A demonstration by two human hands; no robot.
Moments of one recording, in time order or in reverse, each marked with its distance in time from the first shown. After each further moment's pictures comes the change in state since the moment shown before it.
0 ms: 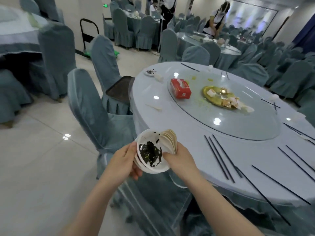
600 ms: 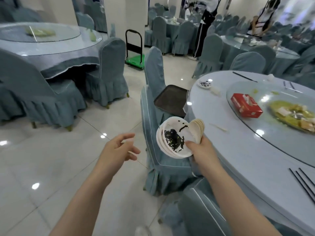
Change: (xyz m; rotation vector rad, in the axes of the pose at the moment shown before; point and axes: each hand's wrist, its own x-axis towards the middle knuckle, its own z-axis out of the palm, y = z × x) left_hand 0.070 0.002 -0.326 -0.061 0.287 0.001; right_hand 0.108 -0.174 0.216 0.339 0.025 -0.055
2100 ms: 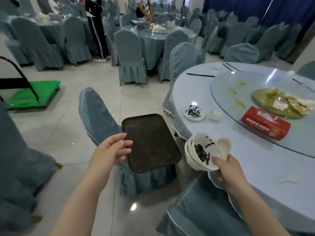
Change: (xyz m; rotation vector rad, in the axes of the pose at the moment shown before) left_hand 0.834 0.146 0.022 0.003 -0.662 0.002; right_hand 0.565 -0.051 0.175 0.217 0.890 0.341
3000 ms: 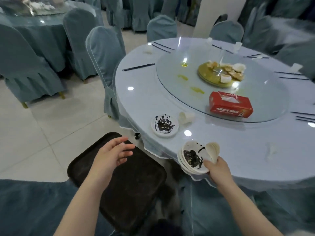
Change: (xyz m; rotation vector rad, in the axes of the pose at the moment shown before) left_hand 0.343 0.041 0.118 0.169 -0.619 -0.161; right_hand 0.158 0.001 0.090 -0.021 0.549 0.278
